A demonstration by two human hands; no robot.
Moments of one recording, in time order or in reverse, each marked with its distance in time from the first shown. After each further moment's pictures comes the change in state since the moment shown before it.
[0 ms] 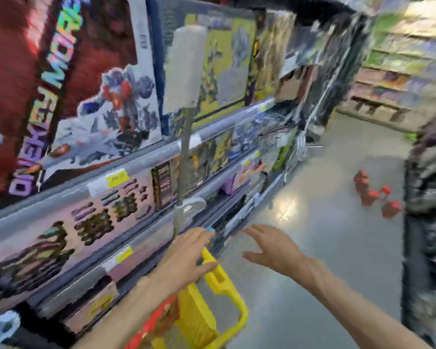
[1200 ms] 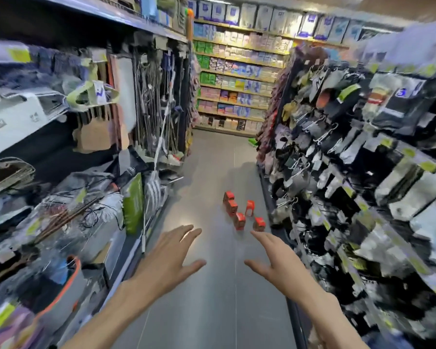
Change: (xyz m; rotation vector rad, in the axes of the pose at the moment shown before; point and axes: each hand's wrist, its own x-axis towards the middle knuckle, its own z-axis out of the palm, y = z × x) left_hand 0.830 0.309 0.195 -0.110 -0.037 0.484; right_hand 0.003 0.753 -0.177 0.099 0.430 0.678
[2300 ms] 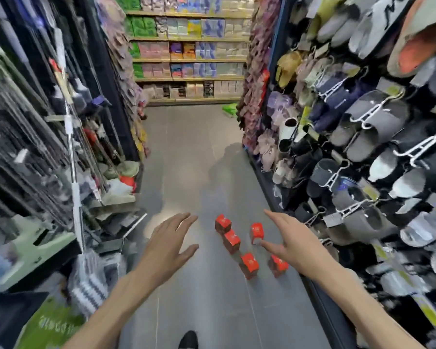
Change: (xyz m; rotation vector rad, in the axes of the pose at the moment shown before) left_hand 0.885 -0.415 0.250 -0.093 -0.212 0.159; right_hand 0.813 0.455 0.147 -0.024 -0.023 0.308
